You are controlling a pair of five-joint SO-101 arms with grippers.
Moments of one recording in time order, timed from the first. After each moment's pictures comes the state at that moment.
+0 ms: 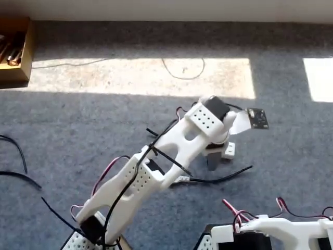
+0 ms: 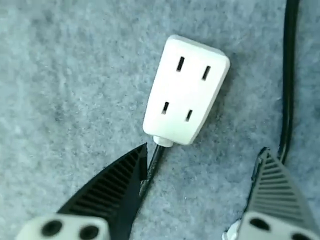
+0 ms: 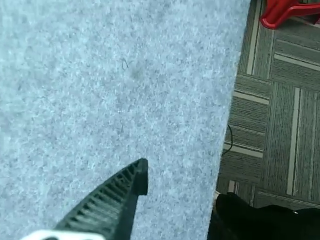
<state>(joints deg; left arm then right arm) 41.0 56.1 -60.8 96.1 -33.7 83.3 -37.1 60.3 34.5 15.5</state>
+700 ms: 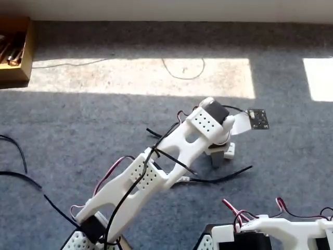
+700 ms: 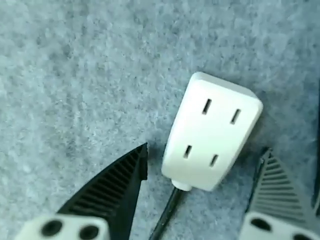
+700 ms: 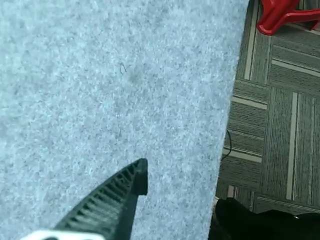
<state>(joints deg) 40.9 65.0 -67.2 89.9 -33.7 83.3 -36.9 61.8 31.2 15.6</state>
